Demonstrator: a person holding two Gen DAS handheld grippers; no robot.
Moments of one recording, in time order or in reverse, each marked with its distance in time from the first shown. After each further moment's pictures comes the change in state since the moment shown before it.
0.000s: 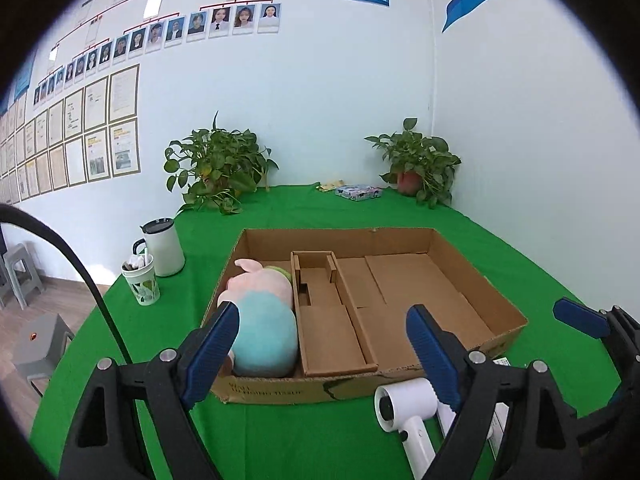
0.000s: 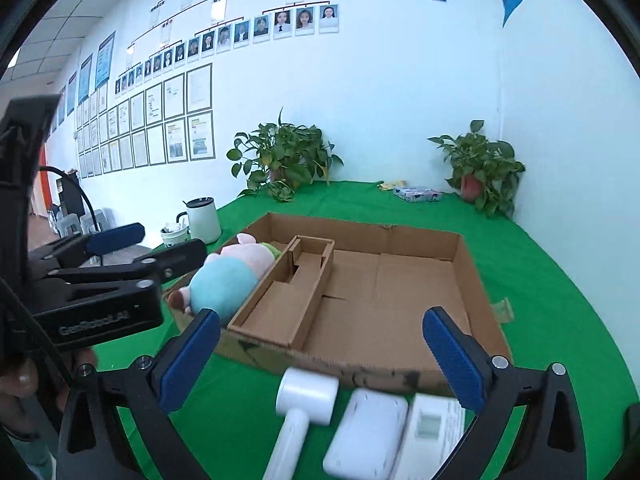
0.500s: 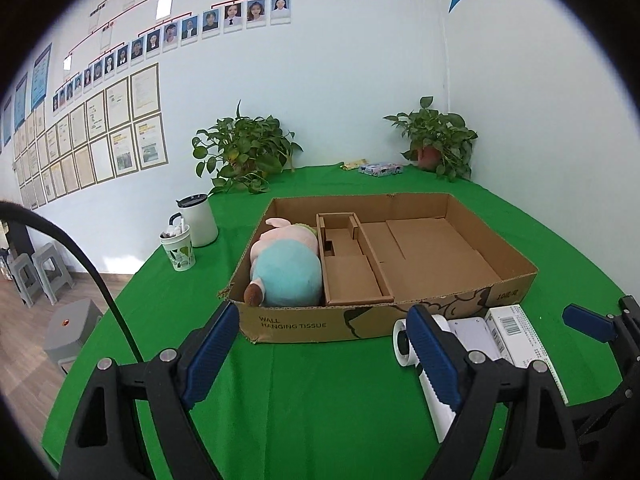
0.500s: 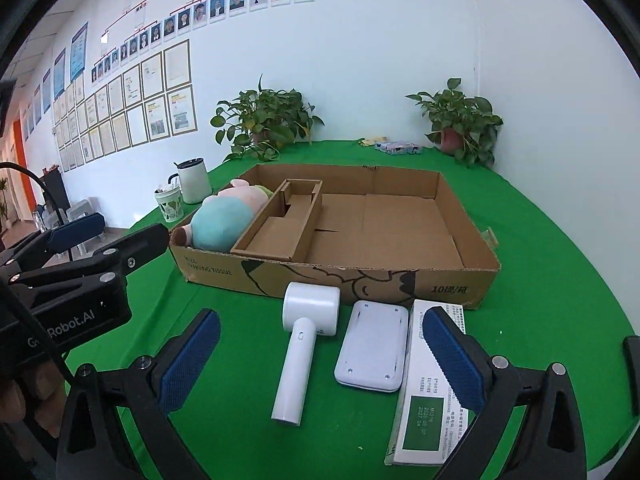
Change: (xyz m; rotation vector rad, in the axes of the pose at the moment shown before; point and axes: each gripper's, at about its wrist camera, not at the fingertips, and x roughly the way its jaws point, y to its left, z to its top) left arm -0.038 -0.009 -0.043 0.038 0.058 0.115; right arm -0.037 0.004 -0.062 0.072 0.133 -0.048
